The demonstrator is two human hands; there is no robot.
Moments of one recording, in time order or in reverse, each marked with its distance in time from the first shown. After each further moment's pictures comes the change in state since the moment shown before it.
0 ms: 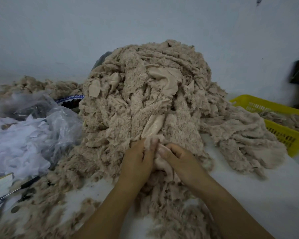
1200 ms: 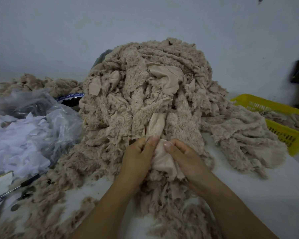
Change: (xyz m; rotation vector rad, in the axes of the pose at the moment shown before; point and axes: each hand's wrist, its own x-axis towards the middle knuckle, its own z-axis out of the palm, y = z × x) left_hand 0.003 0.006 -0.002 -0.340 -0.031 -0.208; right_hand 0.004 -0.001 -0.002 0.256 -0.008 0.039
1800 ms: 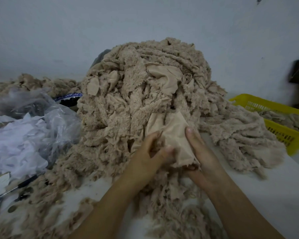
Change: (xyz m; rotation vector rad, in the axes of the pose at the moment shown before) left_hand -0.001 -0.004 0.003 0.102 -0.284 -0.011; right_hand 0.006 -0.010 -0.020 0.640 -0.001 0.033
